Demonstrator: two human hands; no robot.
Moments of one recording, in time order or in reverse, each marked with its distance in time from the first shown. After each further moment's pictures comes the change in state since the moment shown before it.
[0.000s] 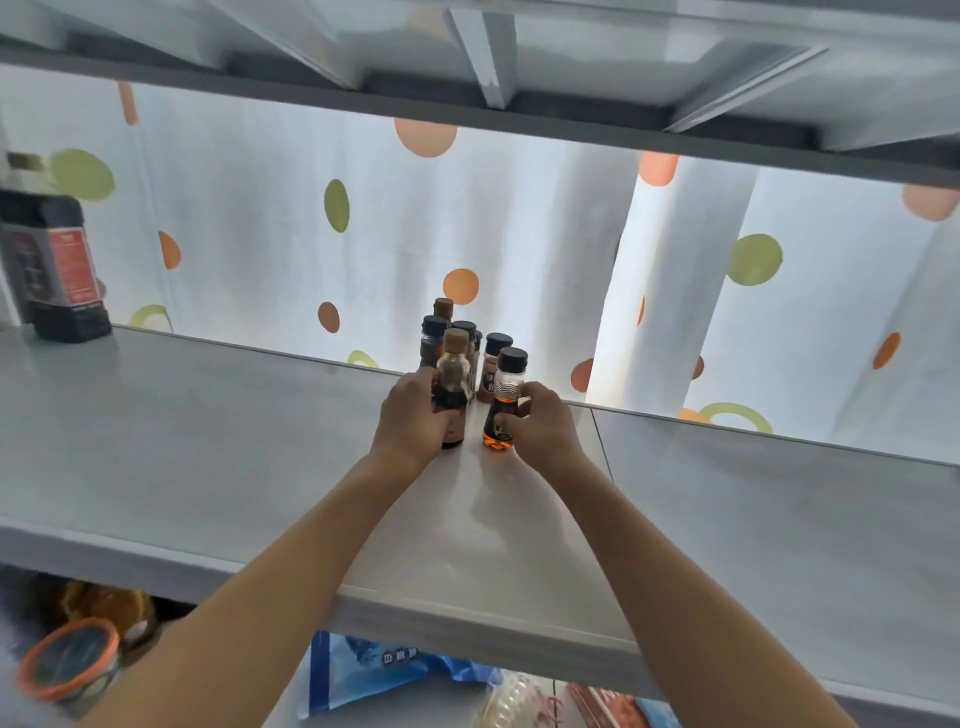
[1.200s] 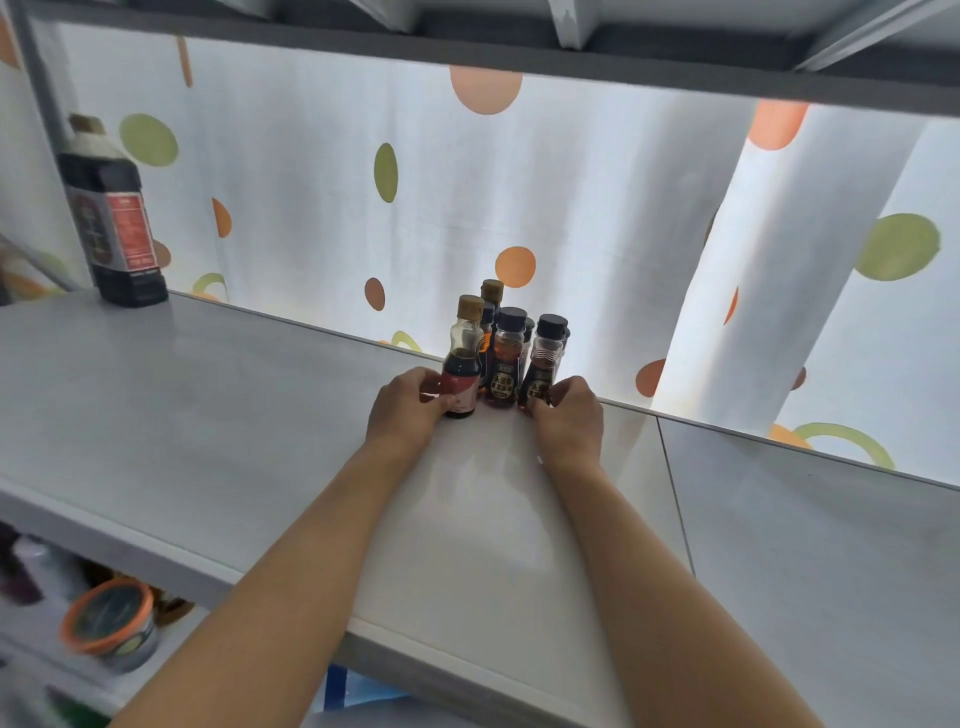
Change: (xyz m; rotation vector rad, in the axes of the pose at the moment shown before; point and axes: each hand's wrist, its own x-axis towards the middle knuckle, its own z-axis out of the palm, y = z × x) left_hand 0.032 -0.063 0.007 -0.071 0.014 -0.245; right_hand 0.065 0.029 0.057 0.043 0.156 0.067
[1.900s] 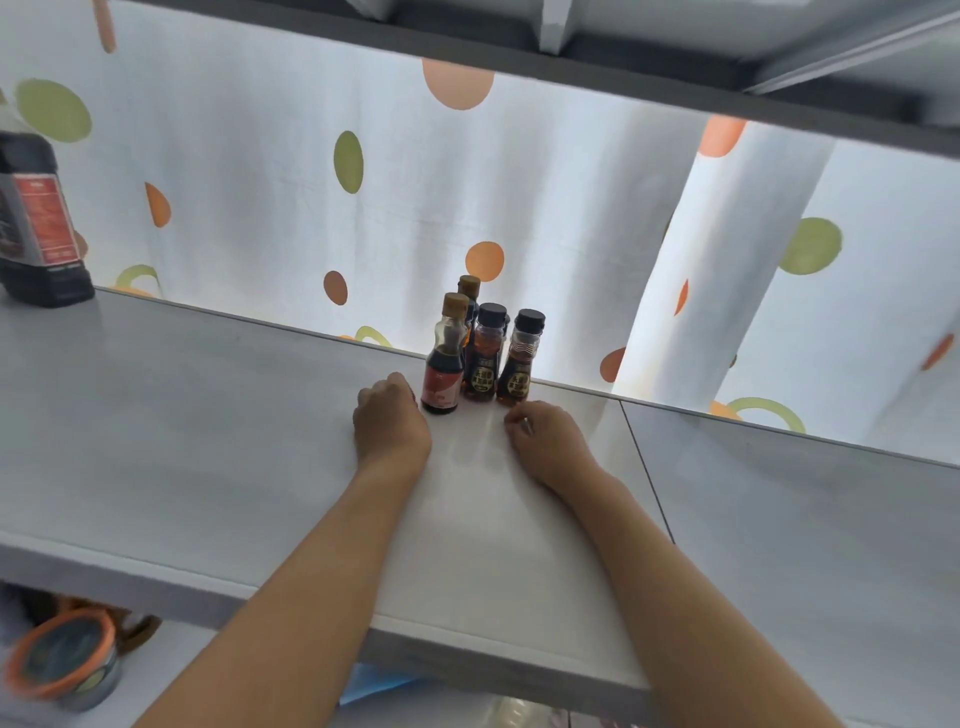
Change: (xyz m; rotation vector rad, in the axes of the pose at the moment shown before) left_hand -0.009 -0.003 0.005 0.400 0.097 -0.032; right_hand -0.044 -0.010 -0.028 -0.381 -0.300 -0.209
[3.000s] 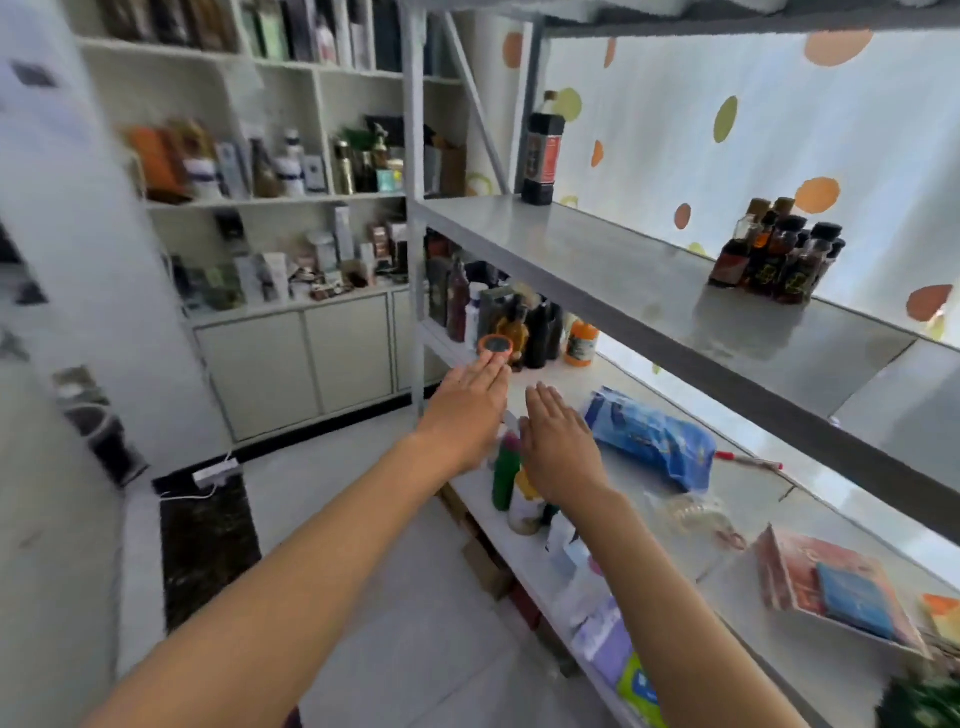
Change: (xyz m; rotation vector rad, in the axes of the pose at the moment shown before) left_hand -0.451 -0.060 -0.210 0.697 -0.183 -0.073; right_hand -0.405 -0.094 0.017 -0.084 -0.383 -0.754
